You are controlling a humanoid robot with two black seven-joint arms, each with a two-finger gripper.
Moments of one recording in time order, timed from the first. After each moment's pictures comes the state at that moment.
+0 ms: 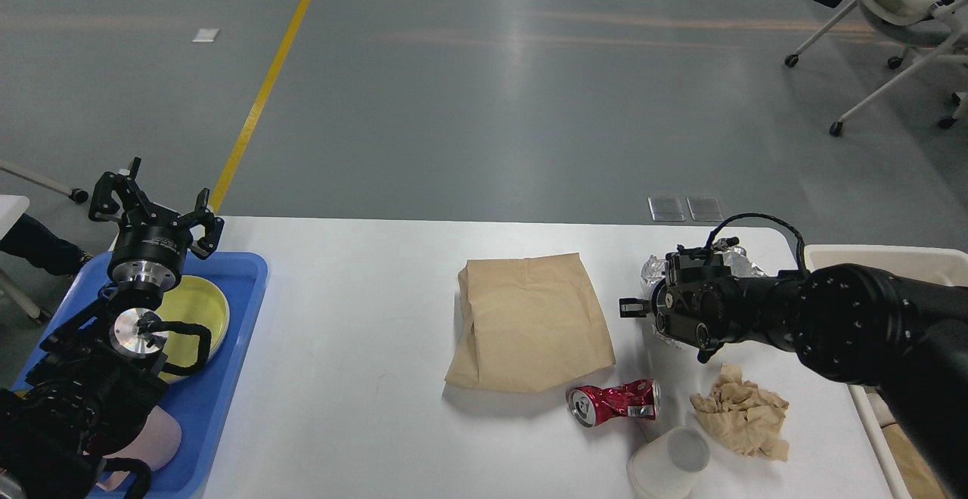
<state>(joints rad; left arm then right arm) -0.78 0.18 -0.86 -0.05 -0.16 -0.56 -0.42 1.22 0.03 -1.13 0.63 -0.23 0.12 -0.21</state>
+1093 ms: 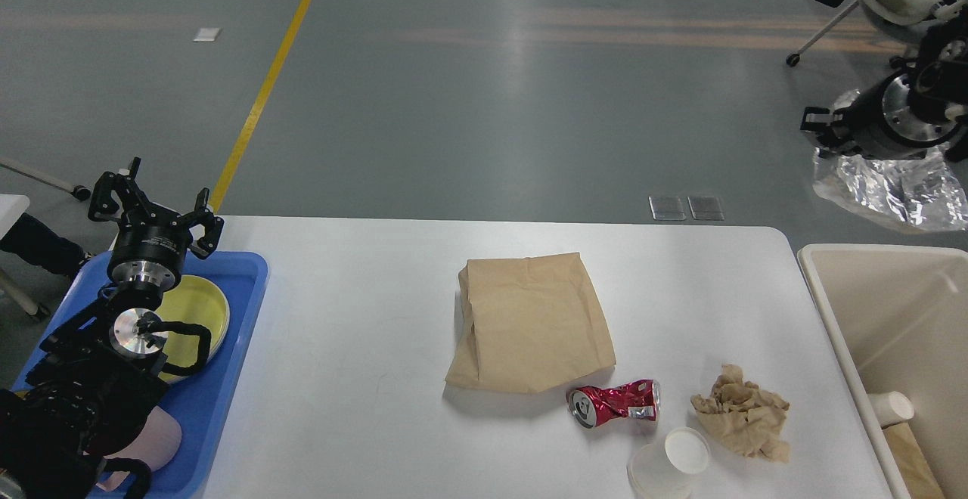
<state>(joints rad) -0.78 0.18 -0.86 -0.05 -0.16 -0.56 -0.42 1.75 -0.57 -1.11 0.92 -0.24 0.35 -0.21</state>
